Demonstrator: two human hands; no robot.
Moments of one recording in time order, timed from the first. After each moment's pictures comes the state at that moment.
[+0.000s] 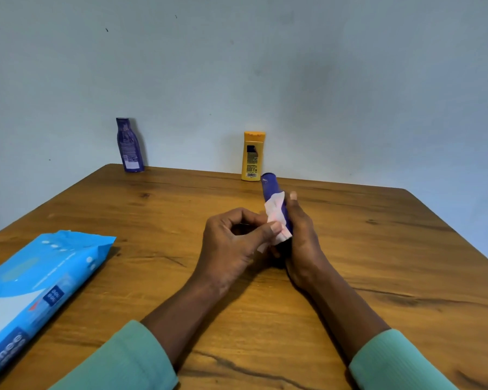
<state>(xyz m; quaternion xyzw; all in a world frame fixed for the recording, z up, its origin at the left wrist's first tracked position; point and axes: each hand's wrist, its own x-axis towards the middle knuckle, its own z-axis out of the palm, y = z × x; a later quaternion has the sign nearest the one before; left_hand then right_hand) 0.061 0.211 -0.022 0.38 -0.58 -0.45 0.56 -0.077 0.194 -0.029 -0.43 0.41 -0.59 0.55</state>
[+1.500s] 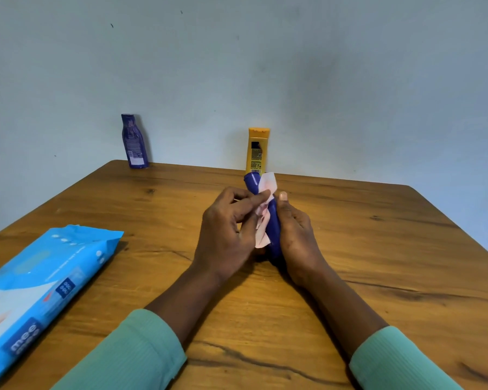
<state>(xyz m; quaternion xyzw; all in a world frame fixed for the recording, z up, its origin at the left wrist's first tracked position) 0.077 0.191 -0.028 0.38 -0.73 -0.11 0.56 -0.061 0.205 -0.026 -0.50 0.41 -0.56 0.52</state>
